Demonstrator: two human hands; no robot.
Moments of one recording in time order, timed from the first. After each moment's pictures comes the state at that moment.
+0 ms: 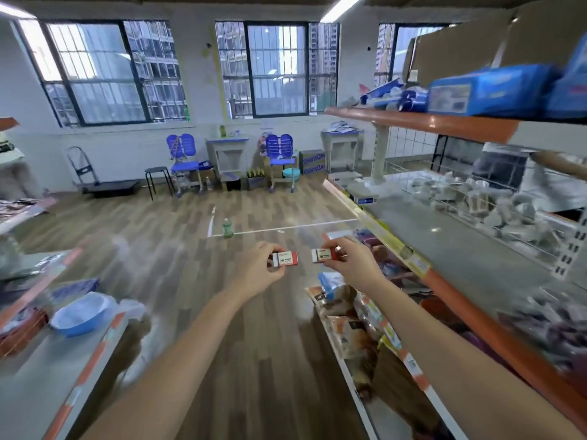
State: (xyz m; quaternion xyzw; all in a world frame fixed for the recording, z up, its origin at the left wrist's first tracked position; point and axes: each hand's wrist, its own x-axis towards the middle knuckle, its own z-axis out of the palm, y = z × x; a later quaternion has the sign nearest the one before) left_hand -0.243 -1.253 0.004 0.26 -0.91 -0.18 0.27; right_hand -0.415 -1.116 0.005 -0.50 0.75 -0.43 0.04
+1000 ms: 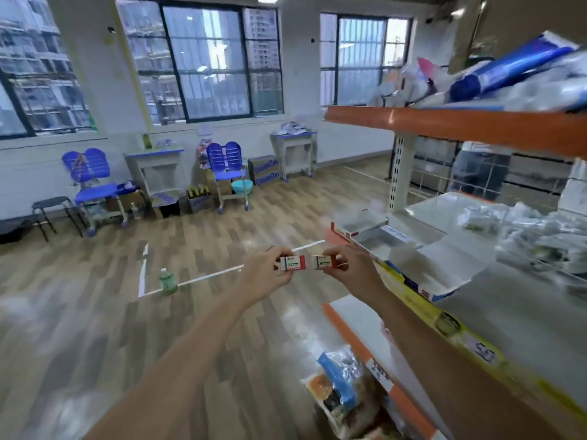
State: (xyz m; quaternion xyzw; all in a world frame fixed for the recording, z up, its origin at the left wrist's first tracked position) left_hand -0.640 -1.764 -0.004 0.12 -0.93 -0.23 0.24; right_hand -0.769 -1.603 -0.025 -0.41 0.78 -0.47 -0.01
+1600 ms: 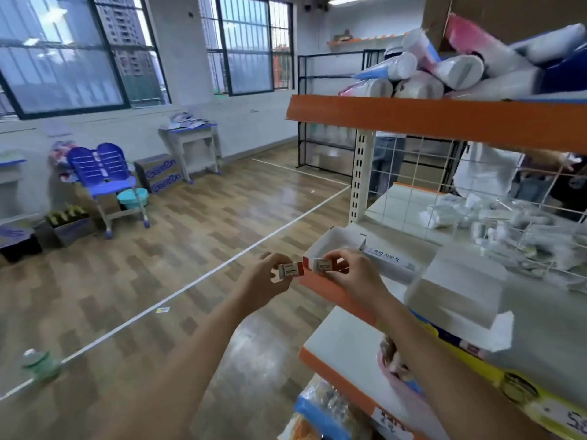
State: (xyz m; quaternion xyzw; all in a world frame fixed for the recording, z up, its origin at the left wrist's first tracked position) left_hand -0.880 -1.909 -0.041 -0.09 -0.92 -0.33 0.18; right_hand -0.930 -1.698 -0.037 -0.24 0.87 -0.43 -0.07
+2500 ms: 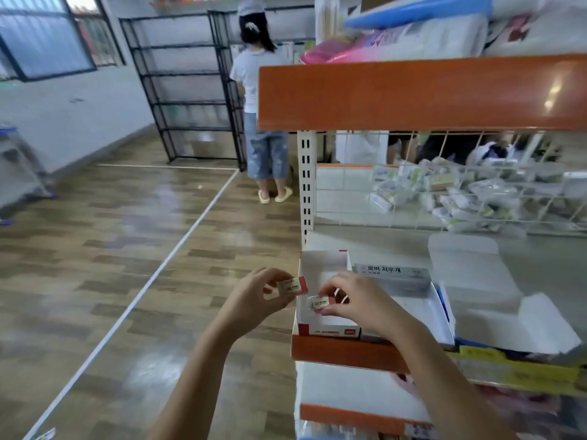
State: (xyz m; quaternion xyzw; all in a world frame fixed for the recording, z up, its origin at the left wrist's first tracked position) left_hand -1.092 -1.951 -0.067 -0.31 -0.87 -0.38 -0.02; right_hand -1.016 -1.738 -0.058 -0.05 0.95 -0.32 -0.01
